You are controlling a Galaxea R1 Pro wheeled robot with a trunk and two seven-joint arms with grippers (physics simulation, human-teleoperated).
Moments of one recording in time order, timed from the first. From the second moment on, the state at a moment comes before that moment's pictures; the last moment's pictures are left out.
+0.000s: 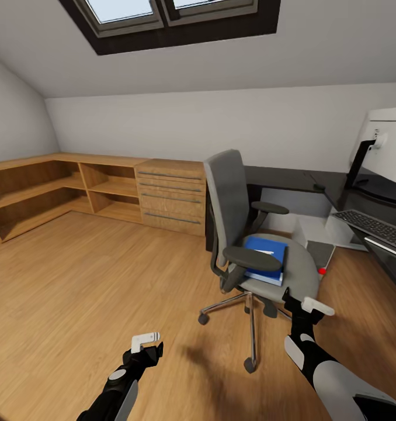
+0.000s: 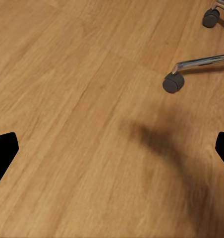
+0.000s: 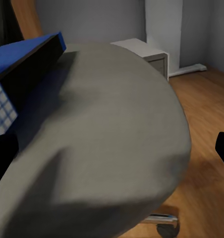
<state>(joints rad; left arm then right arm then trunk) -0.34 -0.11 -0.01 -0.78 0.11 0.13 0.07 -0.73 -0.06 -0.16 -0.23 -0.17 -0.64 -0.25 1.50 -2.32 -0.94</state>
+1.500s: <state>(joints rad) -0.34 -0.12 -0.01 -0.78 0.11 0.13 0.07 -0.73 -0.06 -0.16 -0.23 -0.17 -0.65 -0.25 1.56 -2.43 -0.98</state>
